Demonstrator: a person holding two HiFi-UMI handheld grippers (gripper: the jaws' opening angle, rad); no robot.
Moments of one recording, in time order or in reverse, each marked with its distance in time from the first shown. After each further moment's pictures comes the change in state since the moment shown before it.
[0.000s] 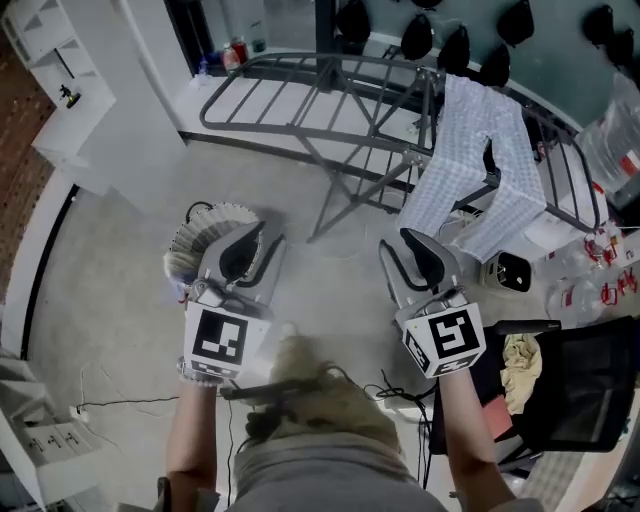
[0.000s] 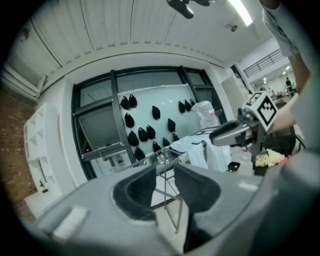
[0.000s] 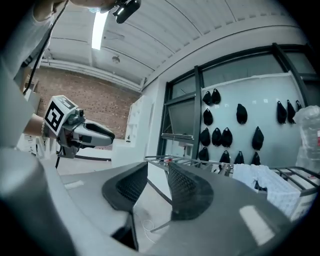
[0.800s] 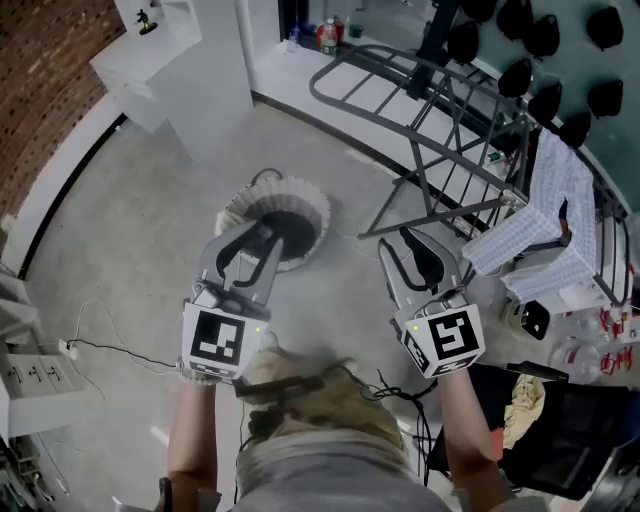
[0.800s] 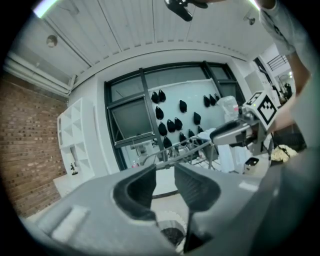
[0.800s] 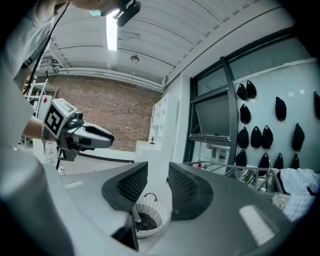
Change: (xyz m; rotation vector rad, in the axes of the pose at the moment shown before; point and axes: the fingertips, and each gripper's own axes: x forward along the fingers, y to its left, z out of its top) left arm -0.154 0.153 -0.104 -0.118 0.078 0.247; right arm 0.134 0.193 0.039 -0.037 -0.001 0.263
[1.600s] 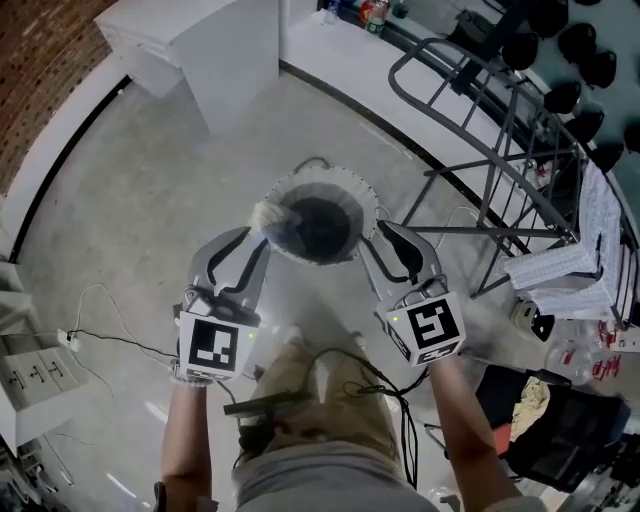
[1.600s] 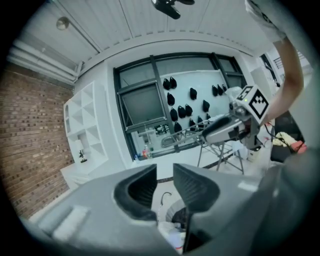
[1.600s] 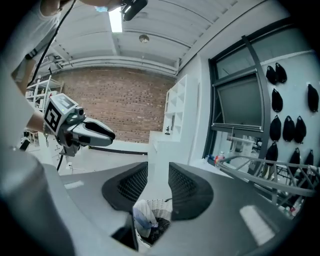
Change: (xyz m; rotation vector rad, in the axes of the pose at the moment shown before) left arm -0.038 0.202 -0.147 -0.075 0.113 0.022; right arm 0.229 0.146 -0.015 -0.023 0.118 0.140
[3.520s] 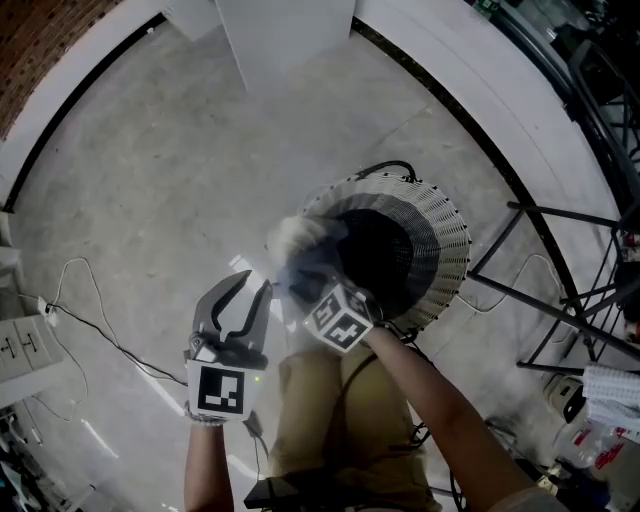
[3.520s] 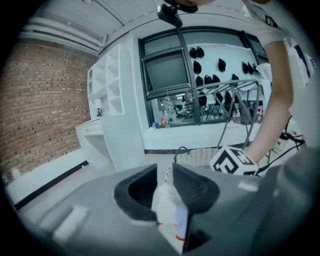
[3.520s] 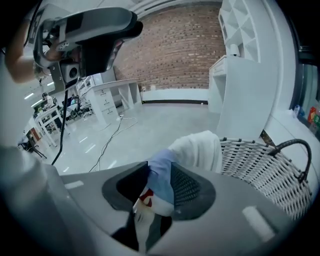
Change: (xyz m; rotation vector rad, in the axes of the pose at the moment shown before) left arm 0.149 0.056 -0.351 -0.204 0.194 0.217; right arm 0.342 0.167 -0.449 -0.135 0.496 0.699
